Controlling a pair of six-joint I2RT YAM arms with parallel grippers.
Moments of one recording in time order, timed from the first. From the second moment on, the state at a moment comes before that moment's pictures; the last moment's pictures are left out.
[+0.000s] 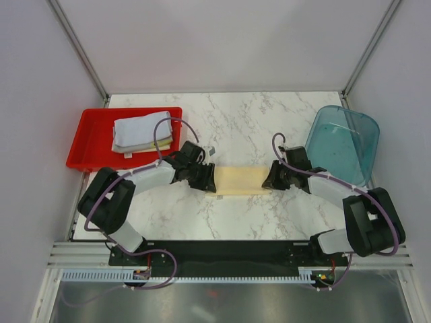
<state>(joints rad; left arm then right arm) -0.59 1.61 0.86 -0.27 0.34 -0.35 0.29 1.39 0.60 -0.16 -0.32 0.51</state>
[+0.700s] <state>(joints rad) -0.63 1.62 0.78 -0.05 0.50 -0.54 0.31 1.42 0.44 0.19 -0.56 0.67</state>
